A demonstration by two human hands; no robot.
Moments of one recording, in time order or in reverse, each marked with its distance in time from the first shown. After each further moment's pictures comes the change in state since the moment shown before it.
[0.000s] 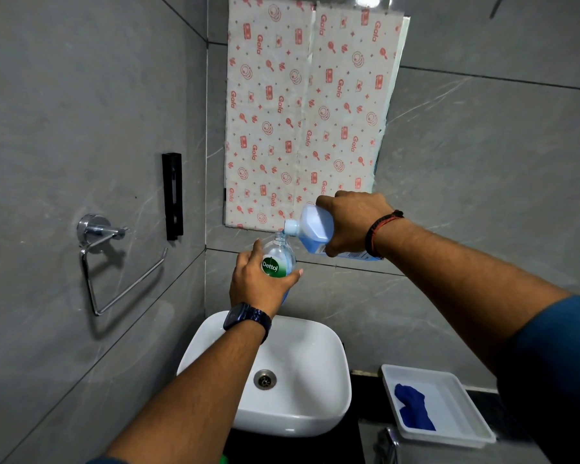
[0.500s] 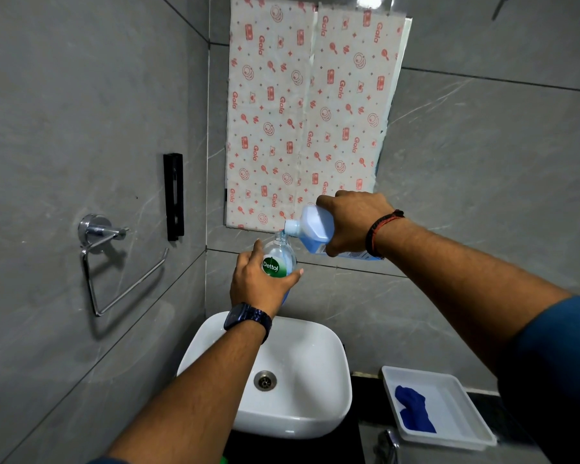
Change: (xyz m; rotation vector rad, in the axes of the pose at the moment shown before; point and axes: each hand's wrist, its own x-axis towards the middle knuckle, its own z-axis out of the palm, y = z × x) left_hand 0.003 0.000 0.001 -0.011 0.007 -0.007; right_hand 0.004 0.000 0.000 -0.007 0.005 -0.003
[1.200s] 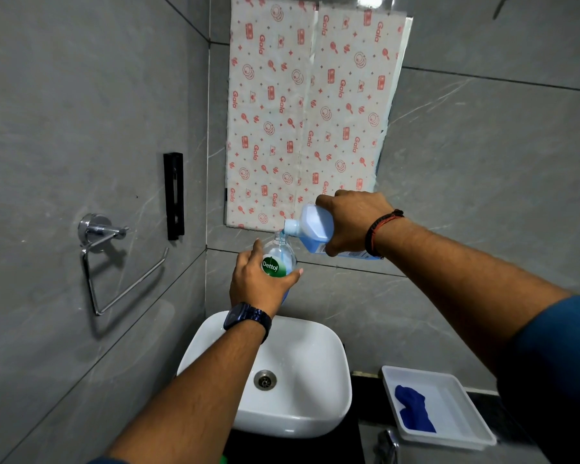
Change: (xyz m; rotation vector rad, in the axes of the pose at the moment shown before) left_hand 0.000 -0.001 0.000 0.003 0.003 -0.003; right_hand -0.001 -0.002 -0.003 -0.003 -0.012 -0.006
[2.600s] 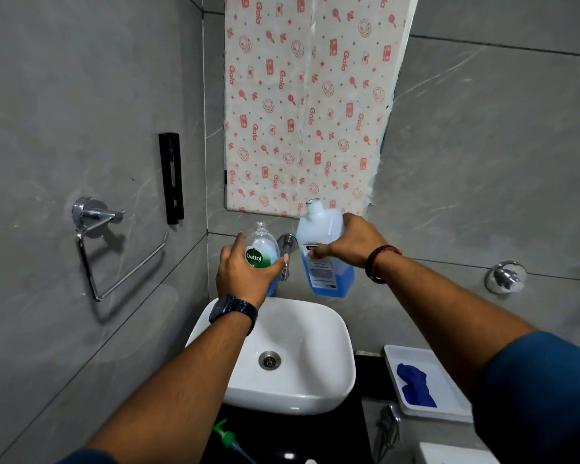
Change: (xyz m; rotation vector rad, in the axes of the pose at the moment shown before) left_hand 0.000 -0.027 -0.012 -0.038 0.028 -0.074; right_hand -0.022 -0.015 0.079 0.941 -0.028 0.389
